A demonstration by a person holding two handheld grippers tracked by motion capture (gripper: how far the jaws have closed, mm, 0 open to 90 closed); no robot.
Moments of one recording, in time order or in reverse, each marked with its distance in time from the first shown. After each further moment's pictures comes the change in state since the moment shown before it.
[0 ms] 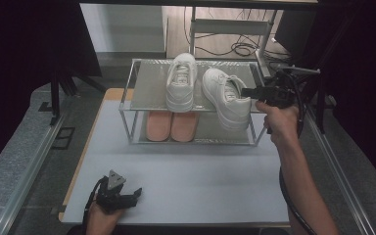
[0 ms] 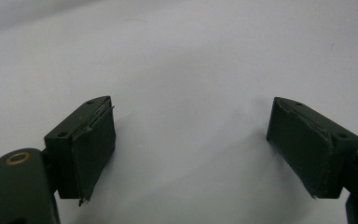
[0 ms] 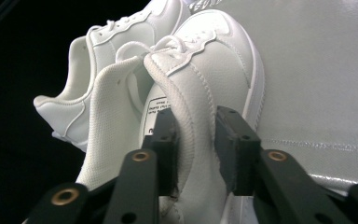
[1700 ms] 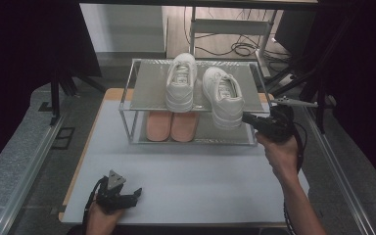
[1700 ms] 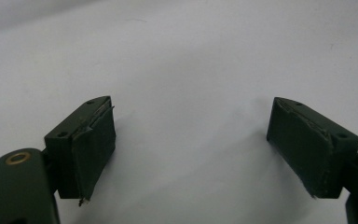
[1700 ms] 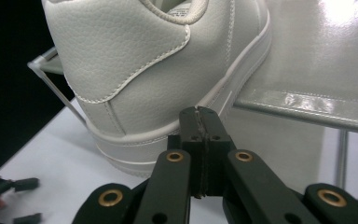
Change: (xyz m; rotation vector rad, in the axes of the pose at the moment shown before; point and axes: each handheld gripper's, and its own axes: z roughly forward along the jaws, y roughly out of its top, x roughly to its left) left arm 0.000 0.000 0.000 -0.005 0.000 -0.003; right arm 0.009 -0.079 -0.019 -0.086 -0.052 -0.328
